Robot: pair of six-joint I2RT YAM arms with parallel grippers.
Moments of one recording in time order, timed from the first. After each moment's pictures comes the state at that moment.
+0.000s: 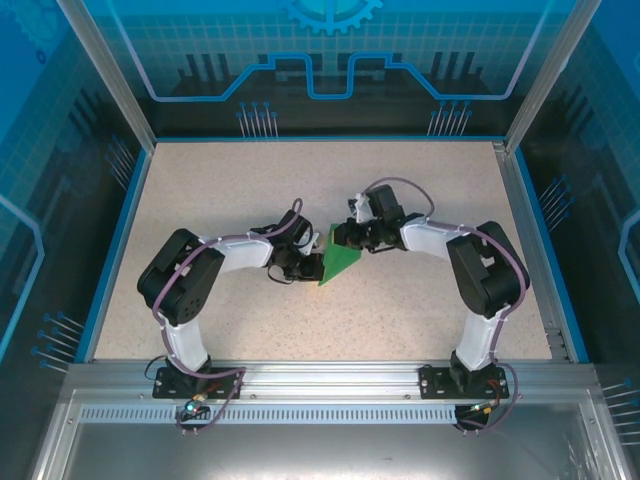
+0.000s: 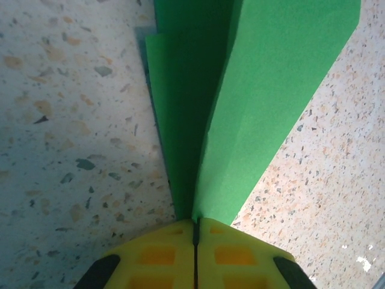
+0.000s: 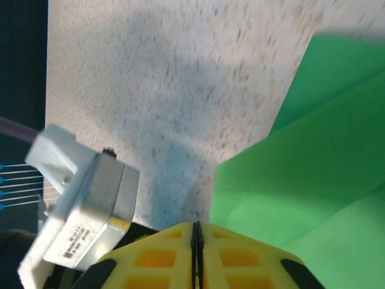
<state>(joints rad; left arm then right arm) -0.54 1.83 0.97 -0.30 0.45 -0.49 0.47 1.85 1.03 -0.06 -0.60 0.64</state>
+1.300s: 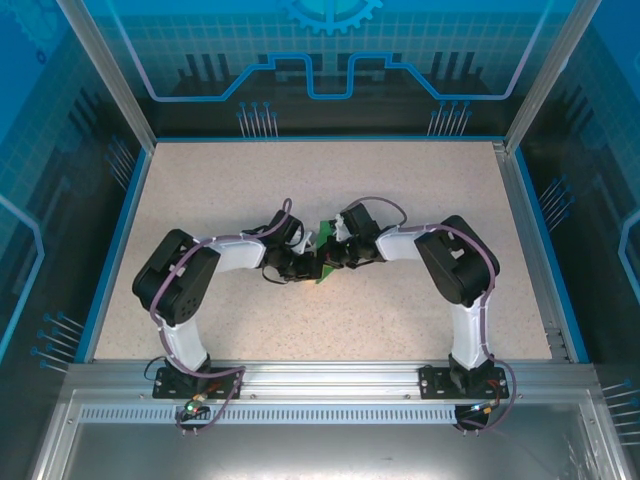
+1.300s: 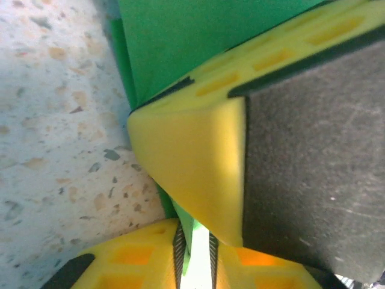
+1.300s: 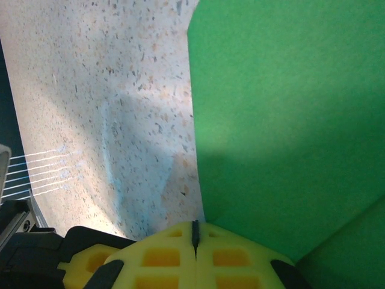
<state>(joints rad) -0.49 1.81 0.92 -0.24 0.53 -0.53 0.58 2.02 1.08 0.01 -0.57 0.76</state>
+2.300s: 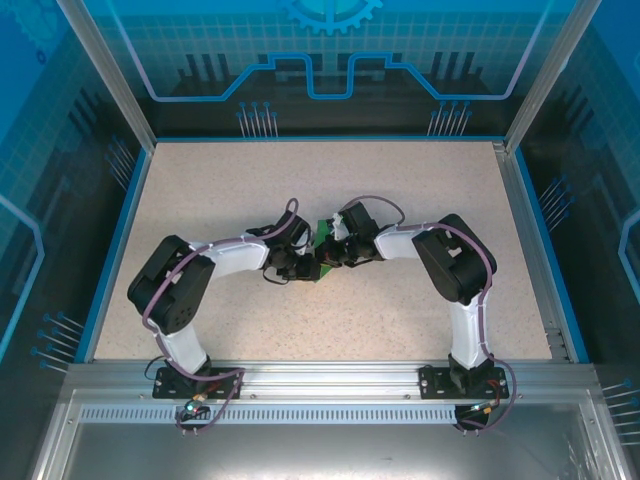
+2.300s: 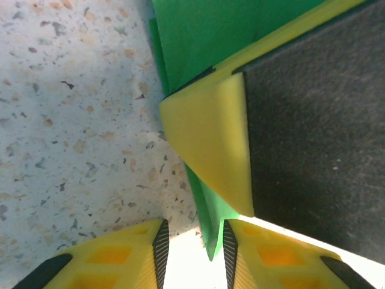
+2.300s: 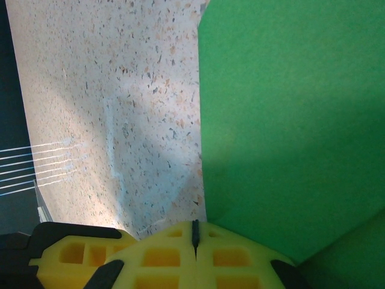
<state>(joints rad) -0.55 1.76 0.96 -0.37 0.29 -0.51 0.58 2.04 1.09 0.02 -0.60 0.74</state>
